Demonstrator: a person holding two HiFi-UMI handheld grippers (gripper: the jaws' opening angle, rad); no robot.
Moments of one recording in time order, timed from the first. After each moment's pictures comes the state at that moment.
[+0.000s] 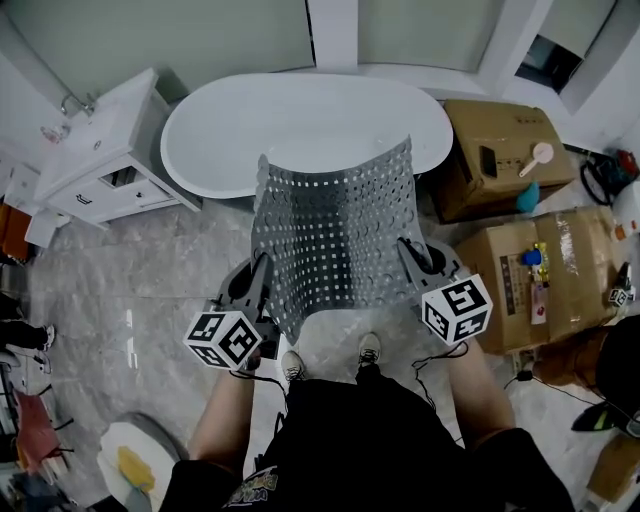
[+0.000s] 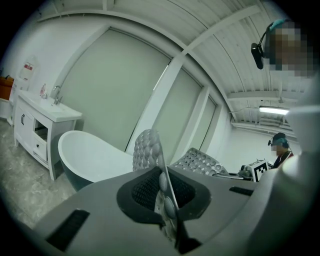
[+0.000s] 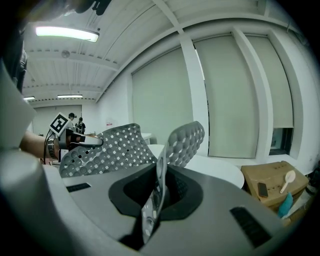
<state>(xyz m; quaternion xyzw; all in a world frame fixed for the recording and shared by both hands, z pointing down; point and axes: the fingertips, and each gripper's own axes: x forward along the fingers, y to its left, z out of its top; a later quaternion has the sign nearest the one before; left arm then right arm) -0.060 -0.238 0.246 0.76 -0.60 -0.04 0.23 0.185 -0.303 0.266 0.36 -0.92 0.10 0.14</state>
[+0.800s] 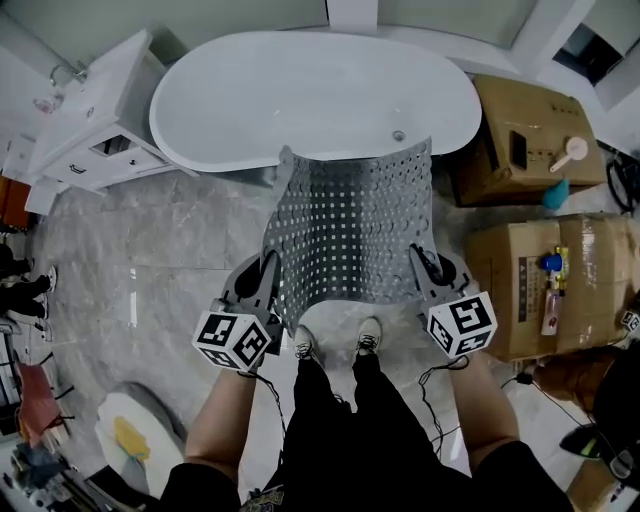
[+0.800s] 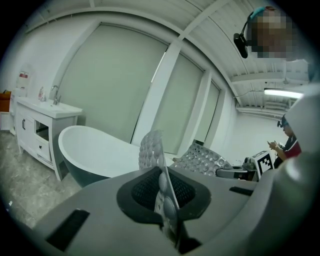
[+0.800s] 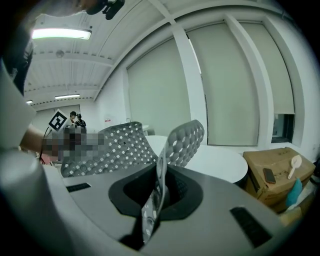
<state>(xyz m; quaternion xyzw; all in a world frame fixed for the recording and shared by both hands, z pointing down) -0.047 -0.291 0.347 0.75 -0.62 0.02 0.23 0.197 -0.355 0.378 0.35 -0.91 0.13 0.16</state>
